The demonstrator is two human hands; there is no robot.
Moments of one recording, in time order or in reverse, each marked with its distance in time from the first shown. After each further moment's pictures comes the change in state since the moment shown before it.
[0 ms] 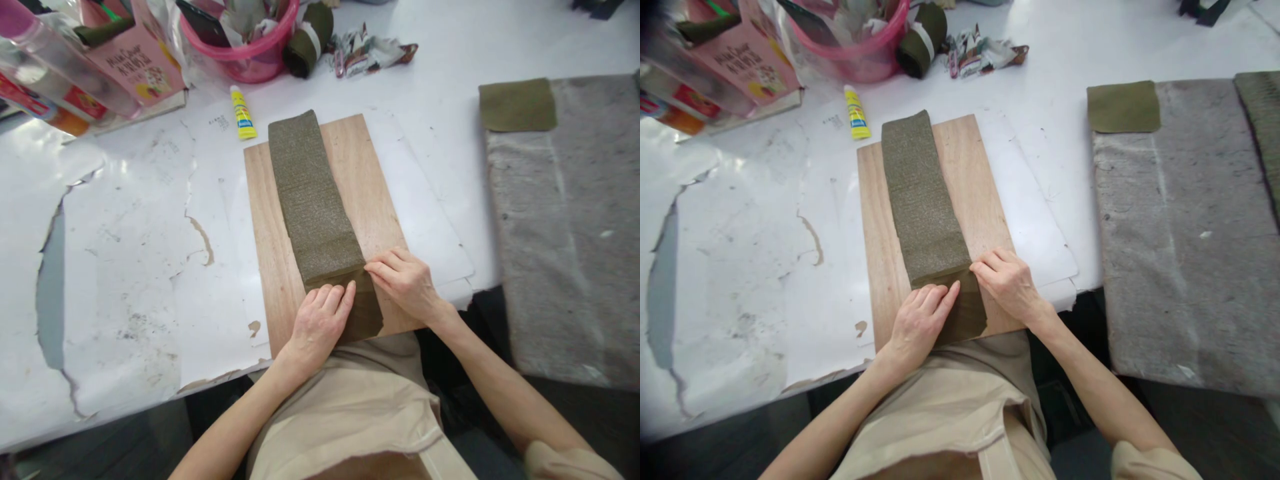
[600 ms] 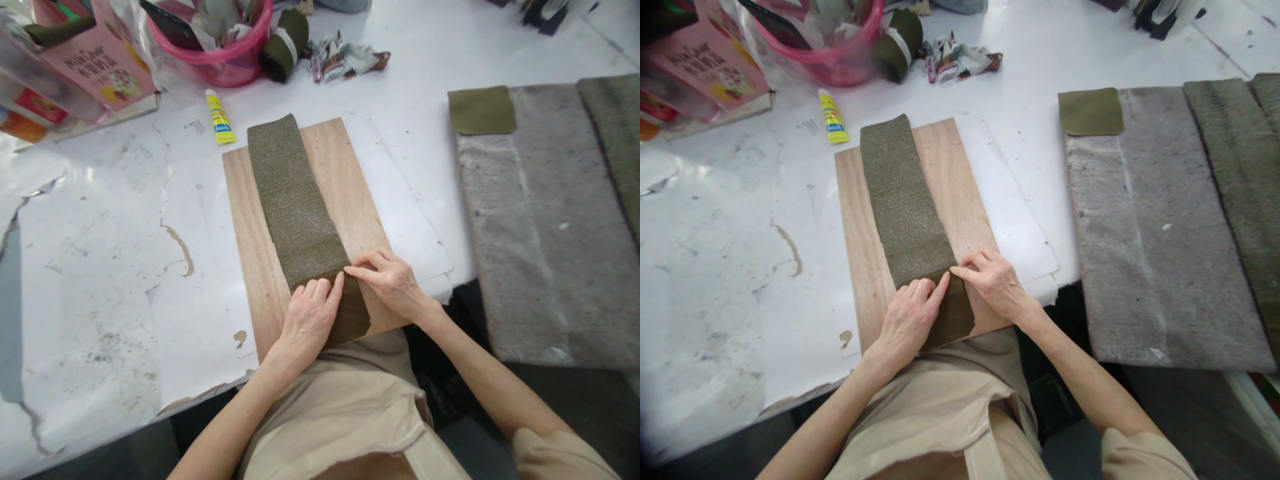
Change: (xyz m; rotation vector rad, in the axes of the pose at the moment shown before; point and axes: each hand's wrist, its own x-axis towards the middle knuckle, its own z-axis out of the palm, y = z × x) left_hand 0.019 -0.002 -0.001 0.062 -0.172 -0.036; right_hand -0.007 0.003 0.001 0.037 0.014 -0.004
